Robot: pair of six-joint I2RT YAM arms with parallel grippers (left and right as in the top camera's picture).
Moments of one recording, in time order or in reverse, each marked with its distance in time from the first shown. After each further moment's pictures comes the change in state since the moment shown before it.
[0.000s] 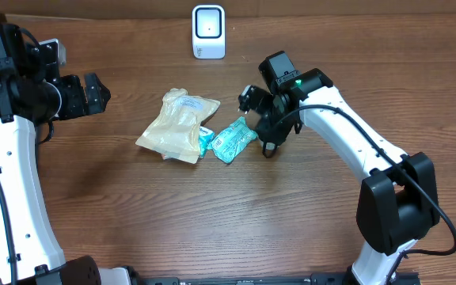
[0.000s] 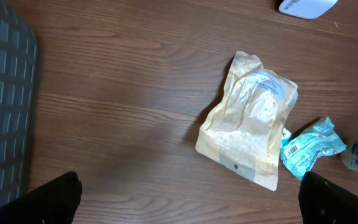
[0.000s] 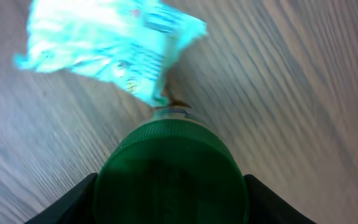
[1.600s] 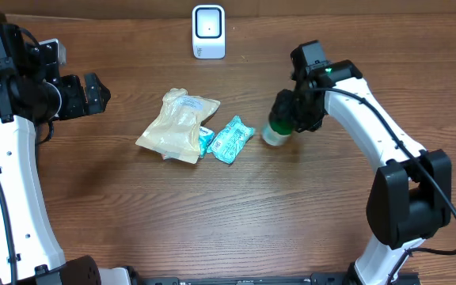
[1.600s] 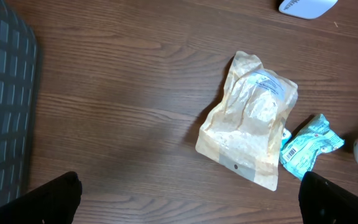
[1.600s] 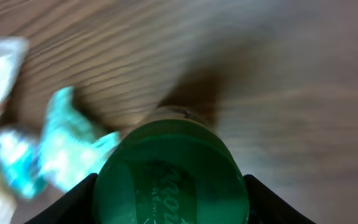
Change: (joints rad) left arm 0.000 0.000 0.000 0.000 0.000 0.000; right arm -0.141 0.000 0.000 -0.023 -0.064 1.246
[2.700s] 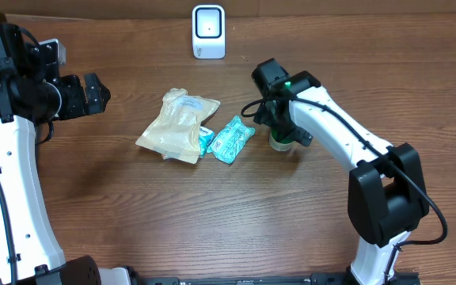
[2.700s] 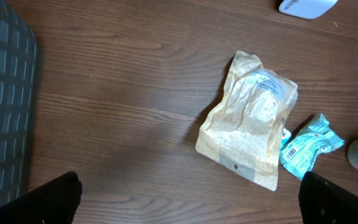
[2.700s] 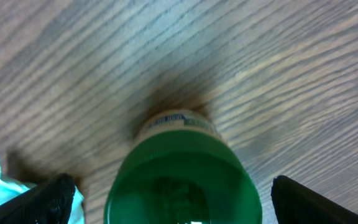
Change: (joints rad) left arm 0.000 0.000 0.000 0.000 0.000 0.000; right arm 0.158 0.061 0.012 -0.032 0.360 0.371
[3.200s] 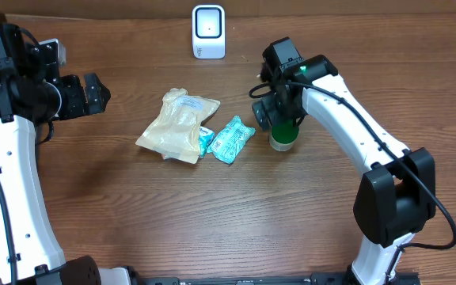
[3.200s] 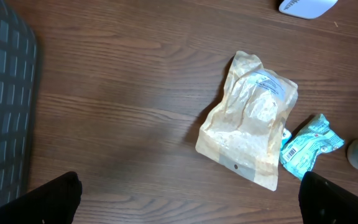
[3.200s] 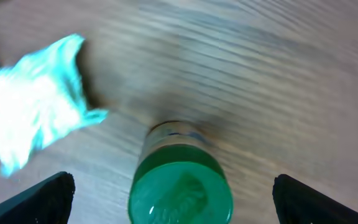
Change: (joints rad) left arm 0.000 0.000 0.000 0.000 0.000 0.000; right arm -0.050 -0.017 0.113 -0.026 -0.187 -1.006
